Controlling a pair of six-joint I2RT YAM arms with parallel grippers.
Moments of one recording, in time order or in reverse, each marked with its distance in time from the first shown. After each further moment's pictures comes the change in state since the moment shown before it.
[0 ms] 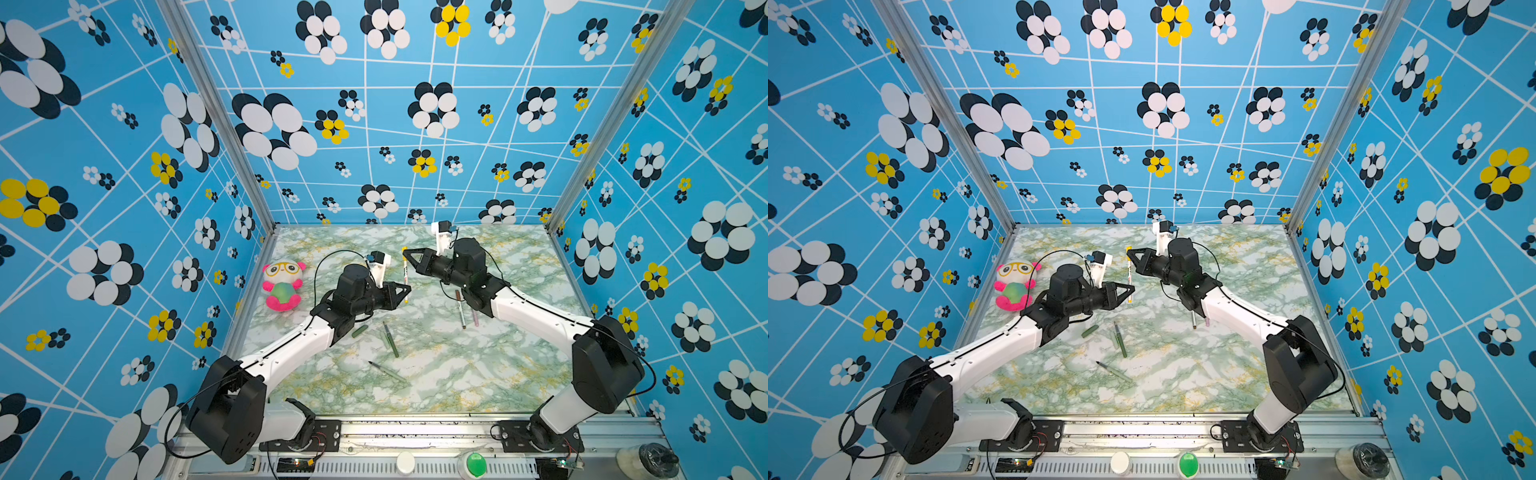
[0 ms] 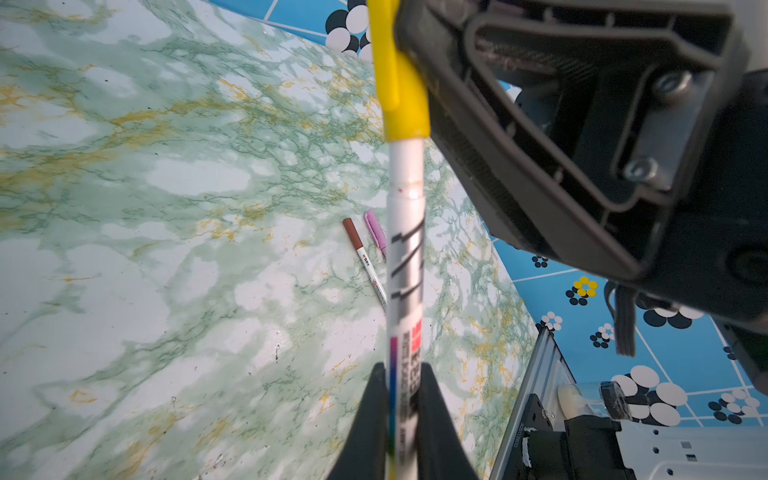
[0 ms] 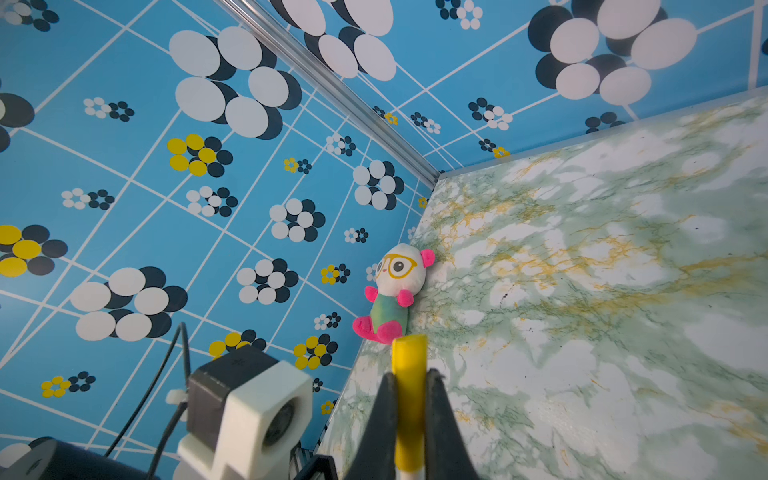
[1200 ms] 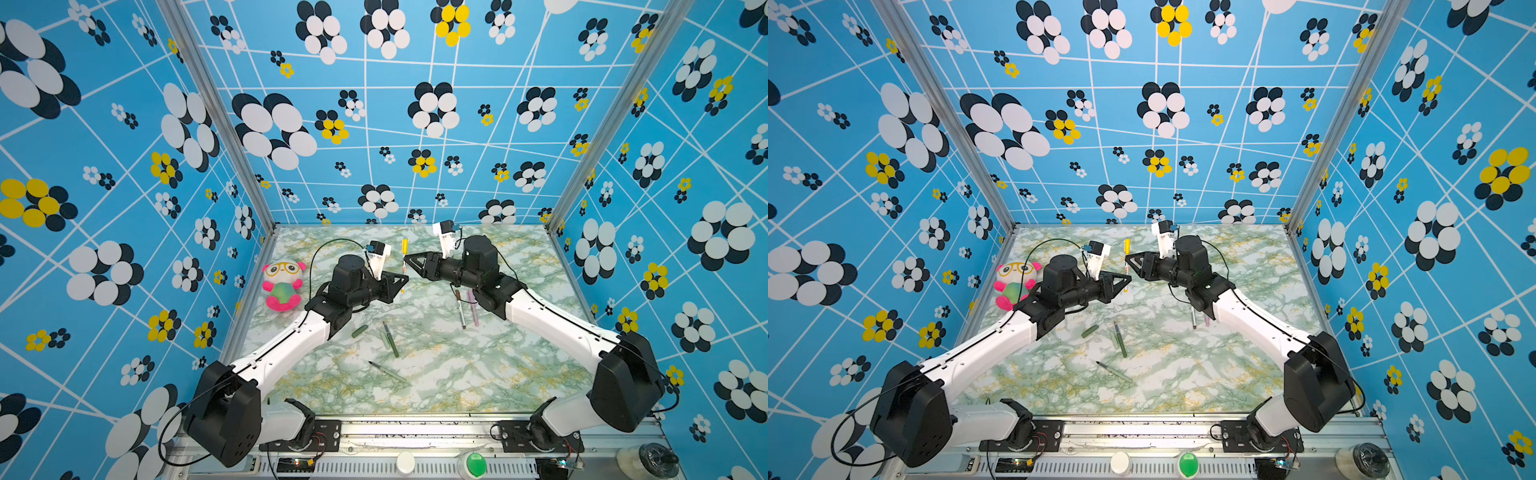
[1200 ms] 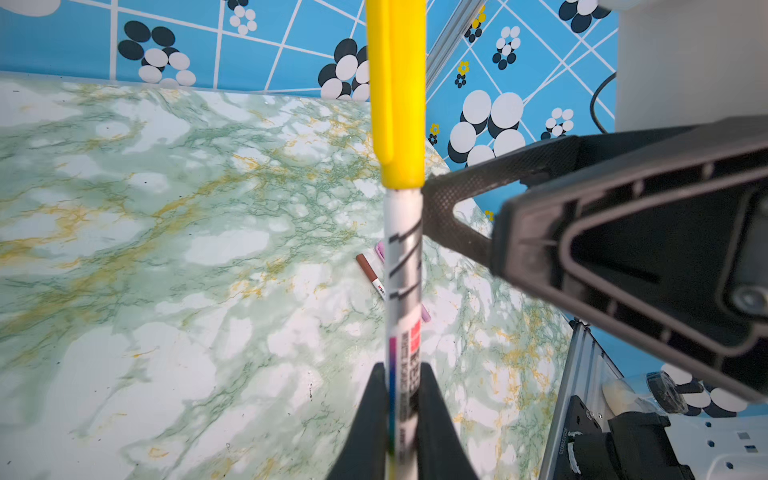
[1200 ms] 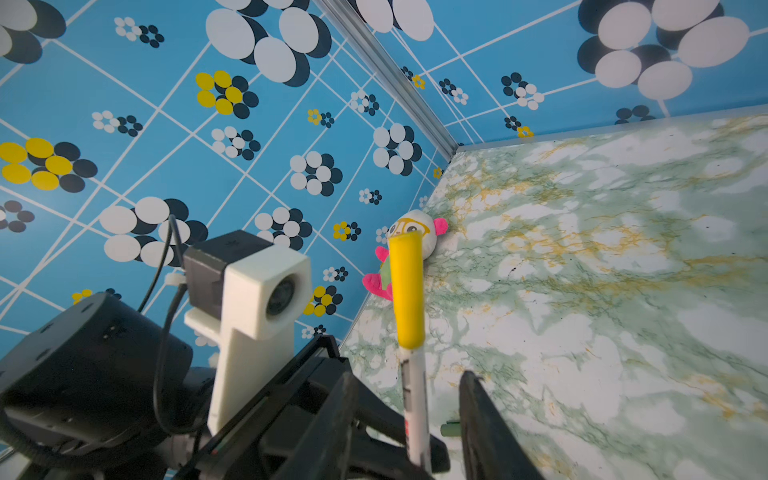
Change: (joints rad) left arm 0.026 -0.025 0.086 -0.072 0.008 0.192; right arm -0.023 -0.136 0.010 -0.206 -0.120 -0.144
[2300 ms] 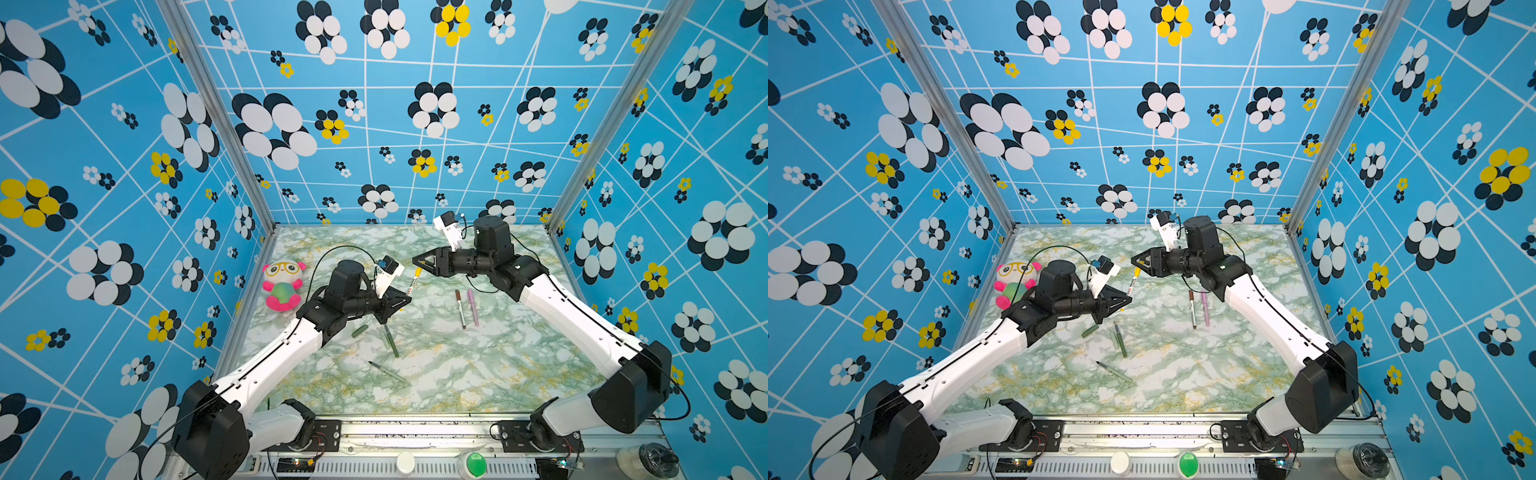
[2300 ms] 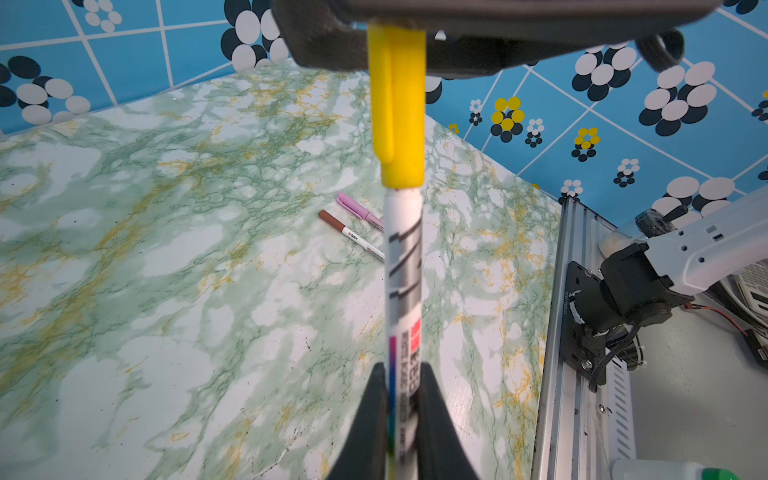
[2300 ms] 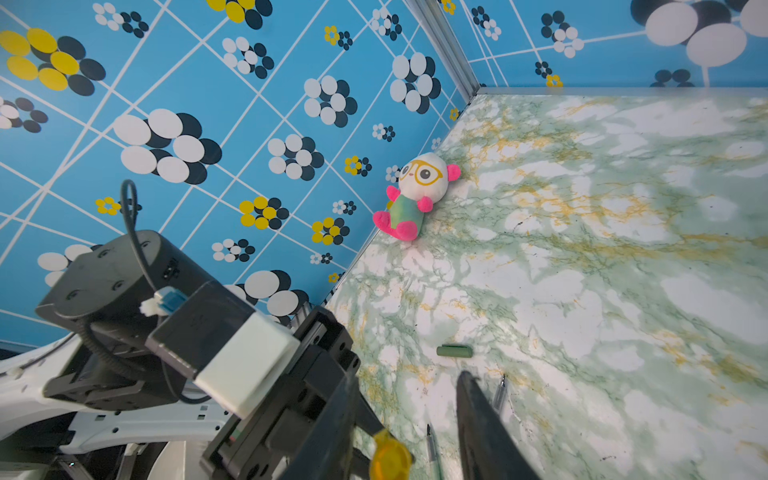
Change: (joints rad) left arm -0.030 -0.092 0.009 -0.245 0.149 0.375; right arm -0.061 0.010 0.234 -0.429 -0.204 -0.209
